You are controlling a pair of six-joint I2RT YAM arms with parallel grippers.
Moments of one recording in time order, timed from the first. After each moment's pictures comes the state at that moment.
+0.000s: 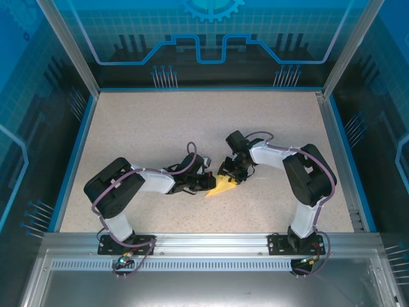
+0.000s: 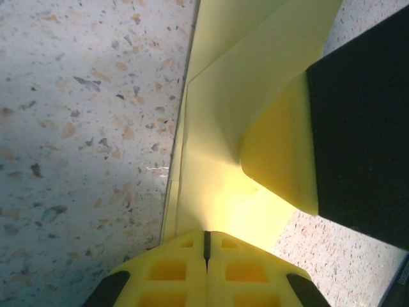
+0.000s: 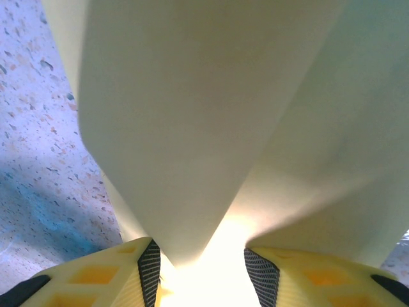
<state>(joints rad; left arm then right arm) -0.72 1.74 0.70 0.20 0.33 -0.82 0.55 1.85 1.06 -0.60 -0.34 0.95</state>
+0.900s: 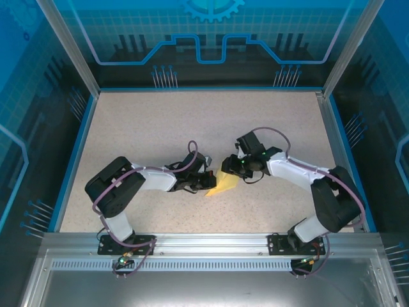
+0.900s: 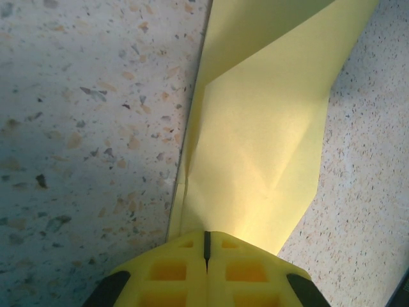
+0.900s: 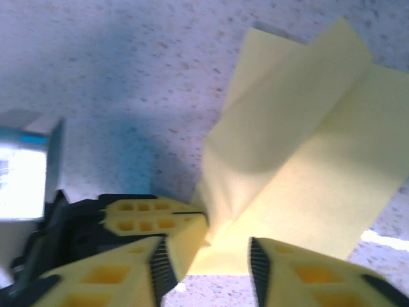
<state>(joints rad) -0.72 1.75 0.75 0.13 0.32 -0.82 0.54 1.51 0.87 -0.39 -0.32 0.77</state>
